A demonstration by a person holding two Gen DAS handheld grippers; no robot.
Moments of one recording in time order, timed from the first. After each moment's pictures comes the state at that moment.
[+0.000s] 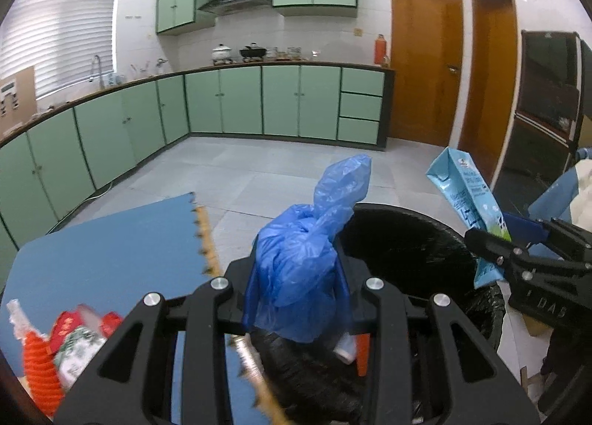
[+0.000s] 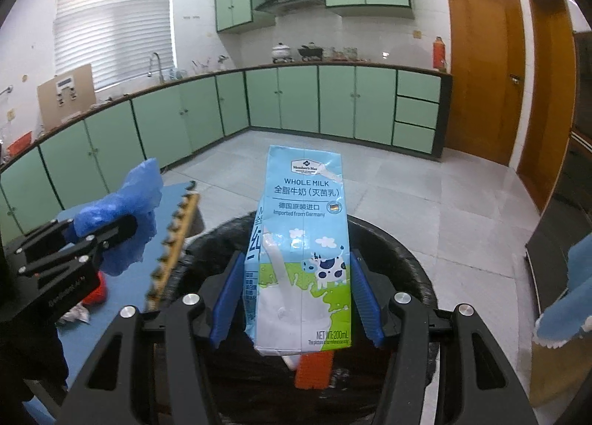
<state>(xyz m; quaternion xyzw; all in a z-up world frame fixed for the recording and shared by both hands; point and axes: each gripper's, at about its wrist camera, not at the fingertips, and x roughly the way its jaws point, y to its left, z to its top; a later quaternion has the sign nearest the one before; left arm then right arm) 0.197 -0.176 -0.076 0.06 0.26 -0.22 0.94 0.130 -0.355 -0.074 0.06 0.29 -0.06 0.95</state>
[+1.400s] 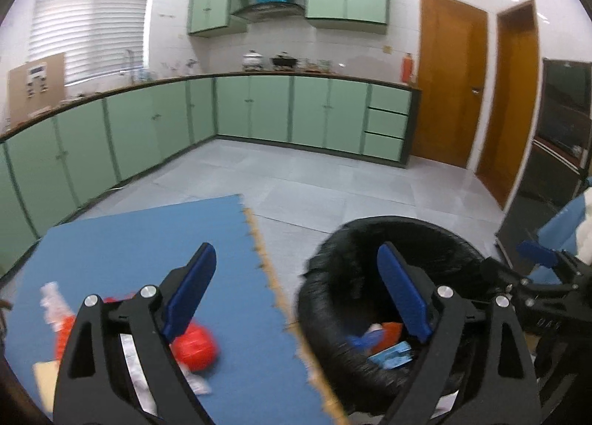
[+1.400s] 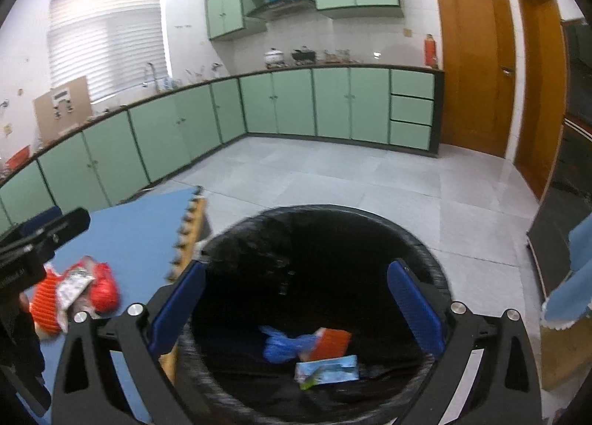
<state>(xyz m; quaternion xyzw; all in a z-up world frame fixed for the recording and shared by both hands) 0.172 -0.090 -0.044 0.02 0.24 -0.16 0.96 0.111 -0.314 -0.063 0.08 0.27 -0.06 0.96</state>
